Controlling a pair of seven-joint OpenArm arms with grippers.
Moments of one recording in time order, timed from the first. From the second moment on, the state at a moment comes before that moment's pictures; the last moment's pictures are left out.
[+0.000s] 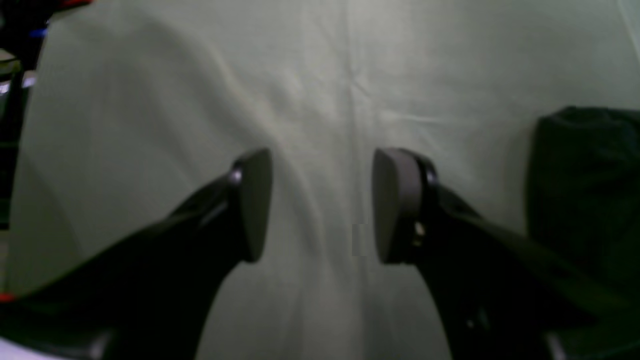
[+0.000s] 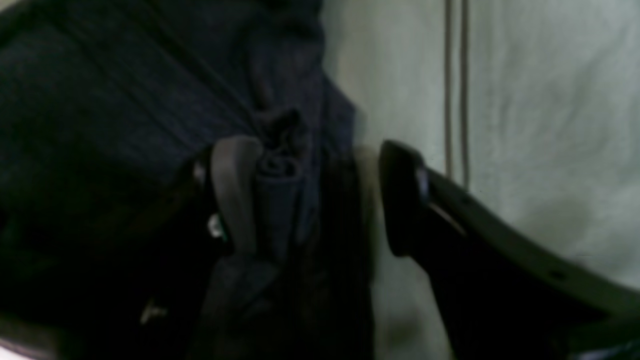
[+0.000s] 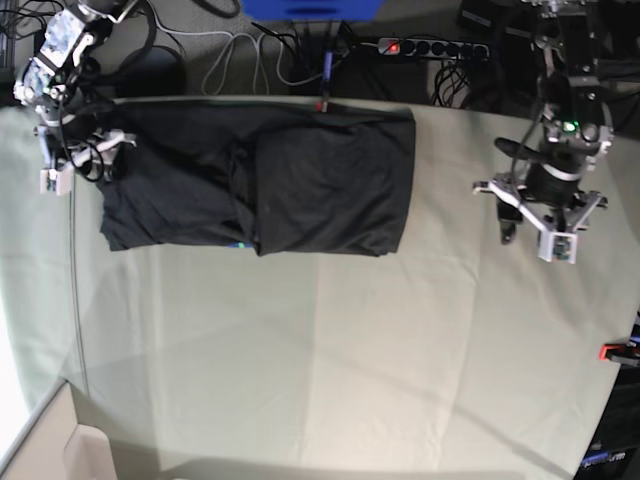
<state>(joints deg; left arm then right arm) 16.0 -11.0 -14.4 101.3 -6.1 -13.2 32.6 -10.3 -1.5 47.8 78.2 -2.0 39.8 -26.4</state>
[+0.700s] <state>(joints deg) 17.4 -10.8 -20.0 101.3 -6.4 -13.4 32.7 -10.9 -3.9 44.1 75.4 0.7 39.4 -23.0</state>
